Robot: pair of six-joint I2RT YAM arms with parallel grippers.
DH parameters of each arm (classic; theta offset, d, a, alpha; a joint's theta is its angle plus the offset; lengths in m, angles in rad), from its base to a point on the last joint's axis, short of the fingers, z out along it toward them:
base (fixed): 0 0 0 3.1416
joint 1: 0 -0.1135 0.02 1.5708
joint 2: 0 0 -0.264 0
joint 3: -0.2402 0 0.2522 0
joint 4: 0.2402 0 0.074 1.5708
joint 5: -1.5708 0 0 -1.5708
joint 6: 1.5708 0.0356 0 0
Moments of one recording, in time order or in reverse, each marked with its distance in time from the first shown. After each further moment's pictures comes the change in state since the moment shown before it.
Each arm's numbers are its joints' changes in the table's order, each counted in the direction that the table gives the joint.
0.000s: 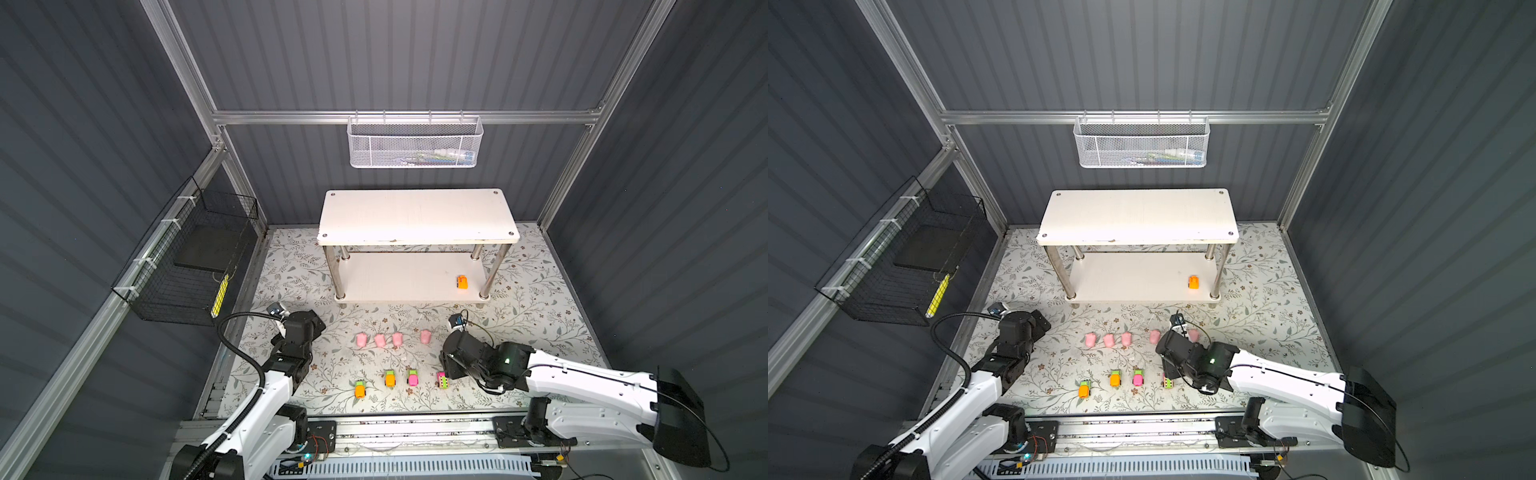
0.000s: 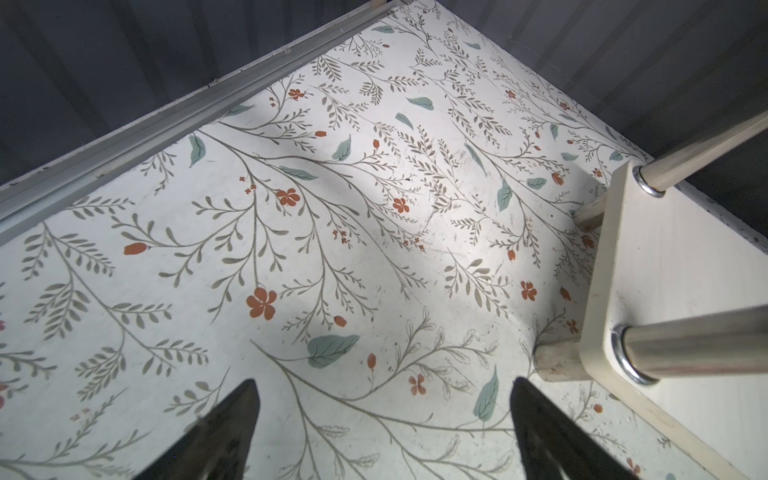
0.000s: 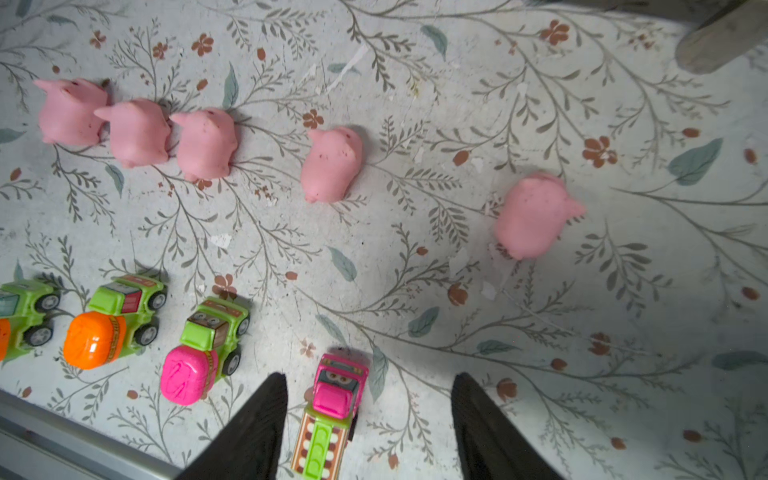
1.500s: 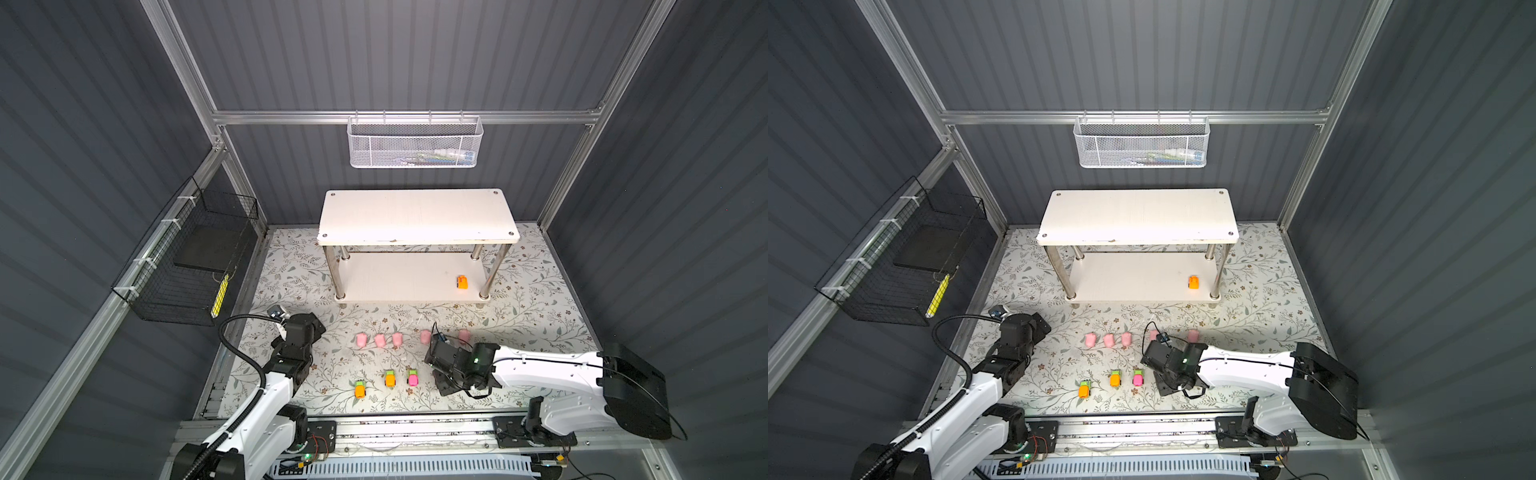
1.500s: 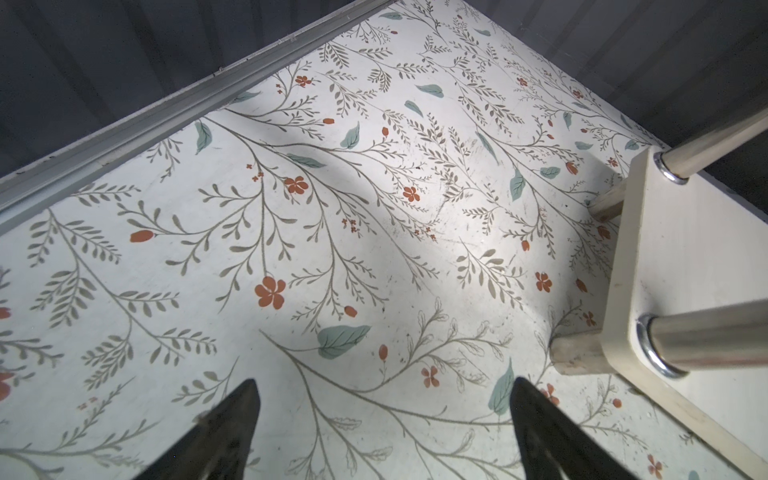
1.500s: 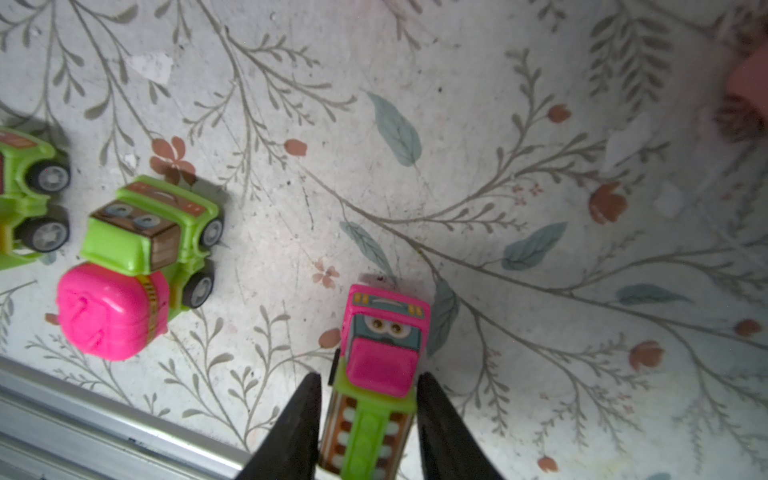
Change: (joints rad) left arm 0.000 0.002 0.025 -0.007 0.004 0.000; right arm -0.050 0.245 -0.032 0.023 0.196 0.023
